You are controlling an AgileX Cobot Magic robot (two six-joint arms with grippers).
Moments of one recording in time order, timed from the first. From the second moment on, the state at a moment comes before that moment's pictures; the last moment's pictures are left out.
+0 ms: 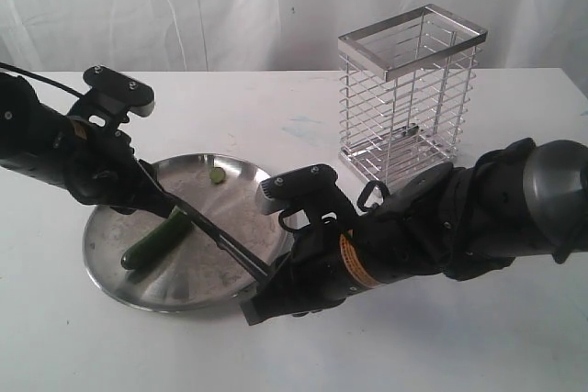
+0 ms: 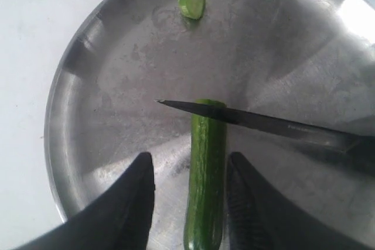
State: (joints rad) left arm -0.29 1.57 -0.90 -0.13 0.35 0.29; right arm 0.69 1.75 -0.81 -1.74 -0.32 1.85
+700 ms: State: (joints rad) left arm -0.29 1.57 -0.90 -0.13 0.36 0.29; right arm 0.69 1.75 -0.81 -1.74 -0.31 1.85
